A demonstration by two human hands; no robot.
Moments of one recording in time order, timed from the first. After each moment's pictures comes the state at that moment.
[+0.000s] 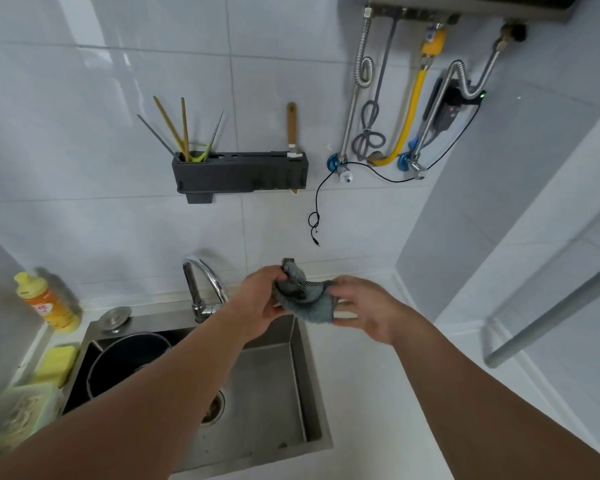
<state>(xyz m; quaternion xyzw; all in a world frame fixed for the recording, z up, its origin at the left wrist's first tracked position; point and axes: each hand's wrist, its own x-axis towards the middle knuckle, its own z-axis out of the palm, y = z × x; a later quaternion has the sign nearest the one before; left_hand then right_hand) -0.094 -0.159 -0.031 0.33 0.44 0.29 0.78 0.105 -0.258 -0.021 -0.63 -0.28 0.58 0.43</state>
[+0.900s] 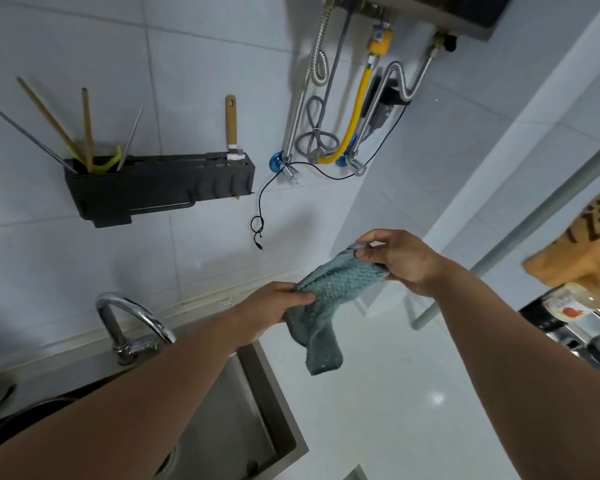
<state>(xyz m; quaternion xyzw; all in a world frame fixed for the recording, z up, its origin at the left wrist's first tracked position) -0.038 -0.109 -0.037 0.61 0.22 0.03 0.76 0.175 -0.254 0.079 -0.80 -0.31 0.33 0.39</state>
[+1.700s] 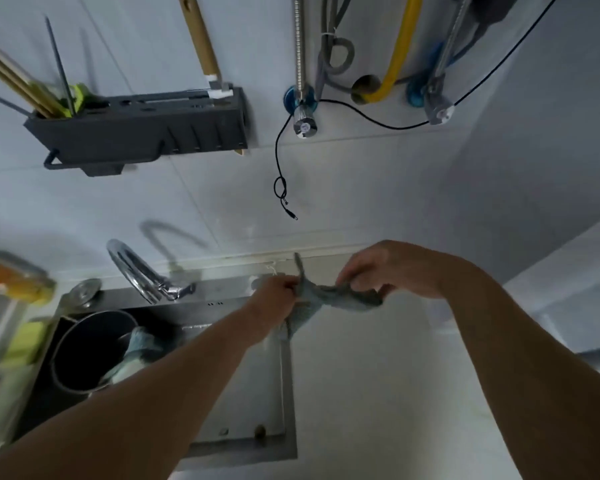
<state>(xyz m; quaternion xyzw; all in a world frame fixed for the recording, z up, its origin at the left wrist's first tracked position) 0.079 -0.123 -0.125 0.59 0.56 0.10 0.57 0.325 -0.172 -0.057 -0.55 -0.56 0.60 0.17</state>
